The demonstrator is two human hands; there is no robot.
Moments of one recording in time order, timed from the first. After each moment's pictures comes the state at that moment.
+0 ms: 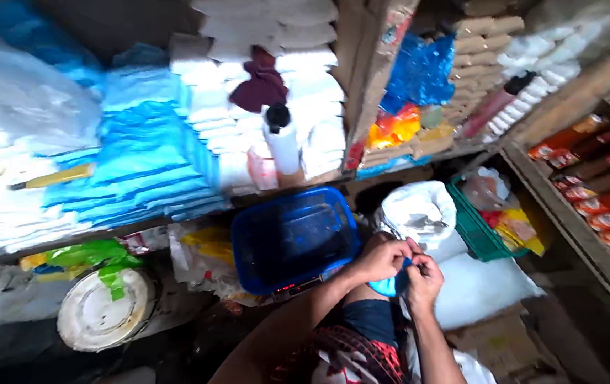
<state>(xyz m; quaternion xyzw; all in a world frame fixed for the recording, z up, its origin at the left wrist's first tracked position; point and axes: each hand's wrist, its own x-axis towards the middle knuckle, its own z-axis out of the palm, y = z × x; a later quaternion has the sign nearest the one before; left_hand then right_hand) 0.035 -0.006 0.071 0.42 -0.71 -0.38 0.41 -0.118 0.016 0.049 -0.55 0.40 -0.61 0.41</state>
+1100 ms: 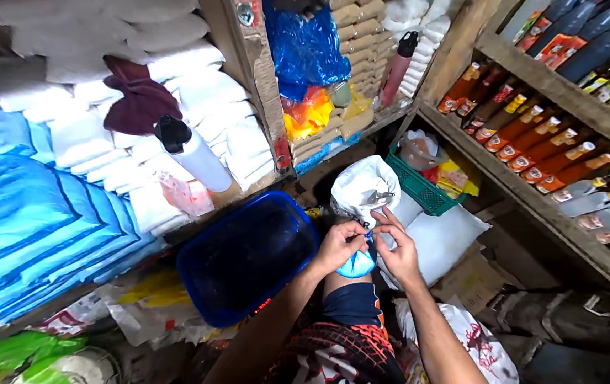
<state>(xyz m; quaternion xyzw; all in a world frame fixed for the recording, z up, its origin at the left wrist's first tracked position) 0.018 -0.007 0.090 0.33 -0.59 -0.57 0.48 -0.179 0.001 0.075 -0.70 0.45 -0.49 0.26</state>
